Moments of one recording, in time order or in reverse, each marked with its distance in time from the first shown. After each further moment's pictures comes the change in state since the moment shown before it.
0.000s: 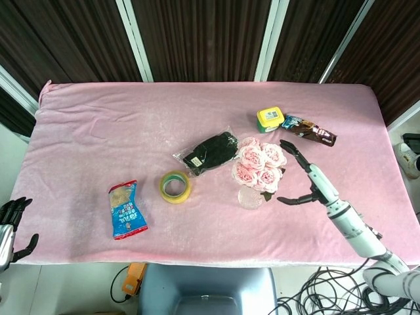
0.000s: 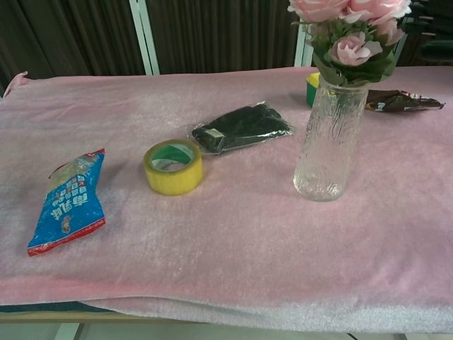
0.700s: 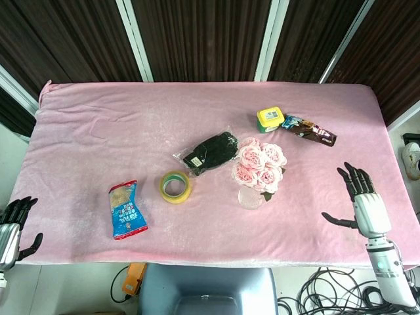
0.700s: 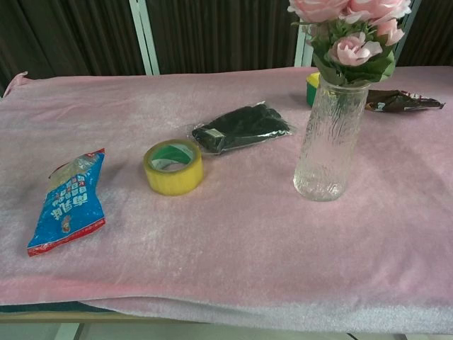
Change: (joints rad) left arm -0.013 -0.025 -0.004 0.009 -0.008 -0.012 0.047; right arm -0.294 -0.033 -0.024 -0.069 0.224 0.143 -0.971
